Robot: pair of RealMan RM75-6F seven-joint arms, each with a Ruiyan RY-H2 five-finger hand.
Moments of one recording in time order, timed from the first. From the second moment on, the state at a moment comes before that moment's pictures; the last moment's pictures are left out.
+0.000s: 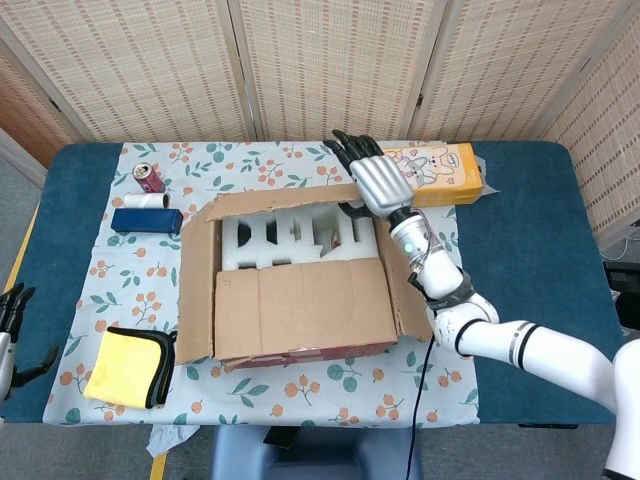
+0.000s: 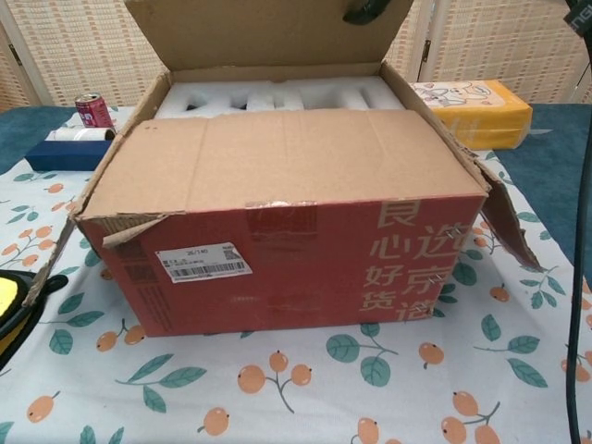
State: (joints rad) left arm -0.08 -1.13 -0.10 -1.54 1.42 1.50 -0.14; right arm 1.06 -1.38 0.43 -1.36 -0.92 0.78 -0.17
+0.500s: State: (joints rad) left arm -0.08 -1.11 -0.11 -1.51 1.39 1.47 -0.25; right arm 1.19 -1.47 0.48 -1.08 -0.93 0.68 -0.05
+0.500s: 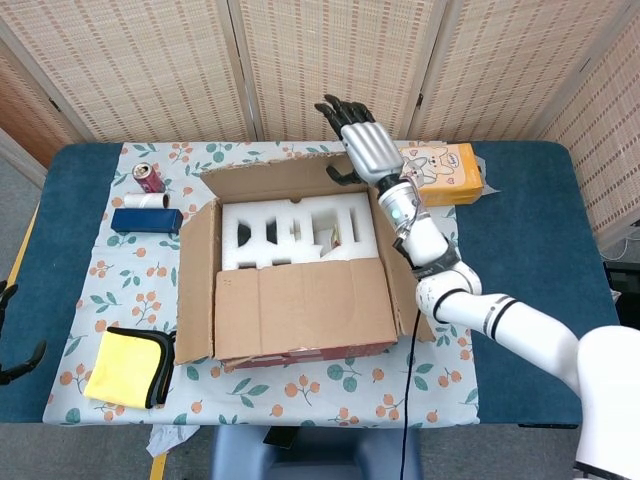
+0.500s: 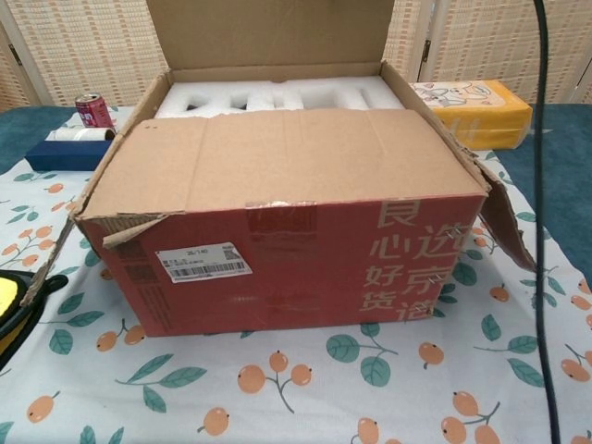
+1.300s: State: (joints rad) left arm -0.09 -1.11 -0.14 -1.48 1.31 1.41 -0.26; right arm 1.32 -1.62 0.45 -0.59 -1.08 0.44 0.31
